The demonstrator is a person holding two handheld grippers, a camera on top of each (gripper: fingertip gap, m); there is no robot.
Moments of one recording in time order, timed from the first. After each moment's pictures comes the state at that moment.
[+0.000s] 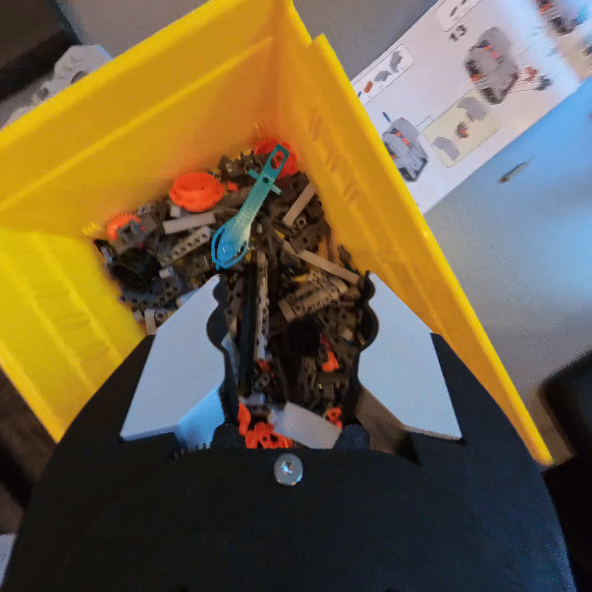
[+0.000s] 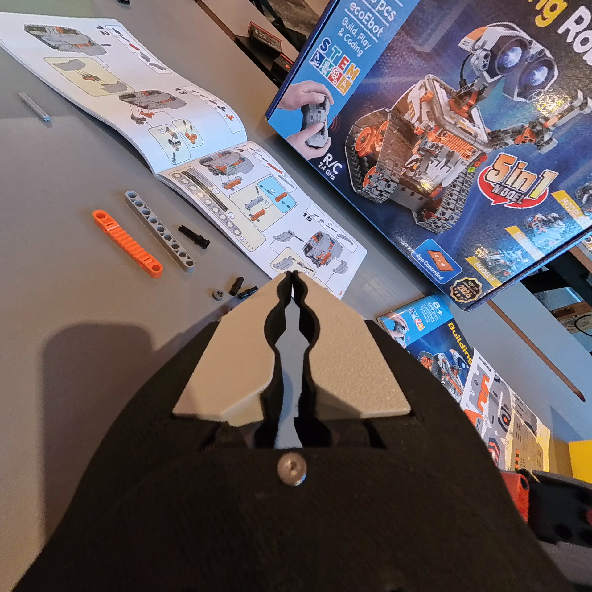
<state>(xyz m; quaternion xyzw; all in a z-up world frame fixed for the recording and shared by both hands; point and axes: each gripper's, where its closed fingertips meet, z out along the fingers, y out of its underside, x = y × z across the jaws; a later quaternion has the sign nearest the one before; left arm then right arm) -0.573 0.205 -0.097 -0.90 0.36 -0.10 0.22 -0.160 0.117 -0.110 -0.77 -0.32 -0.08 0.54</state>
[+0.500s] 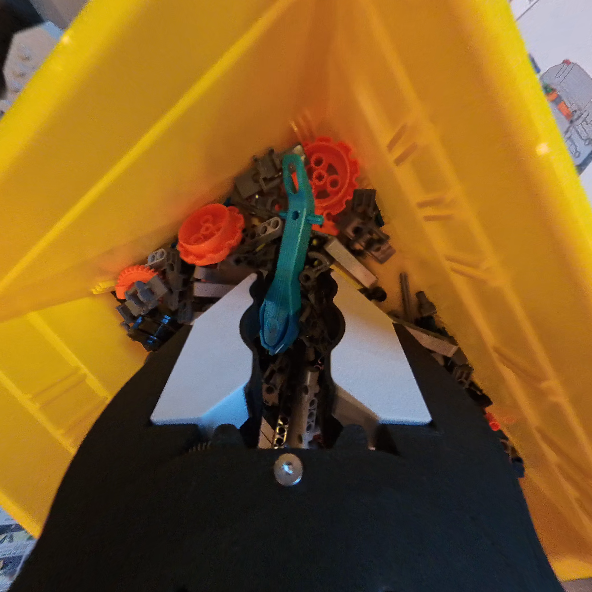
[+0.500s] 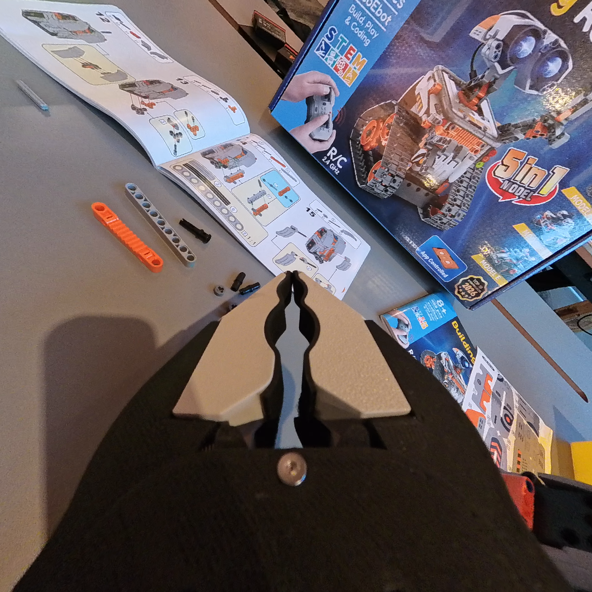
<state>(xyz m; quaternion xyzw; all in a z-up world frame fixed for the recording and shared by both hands) -0.571 0.255 -0.160 -0.90 0.40 0.01 0.16 -0.160 0.117 -0.114 -0.78 -0.32 -0.08 0.53</state>
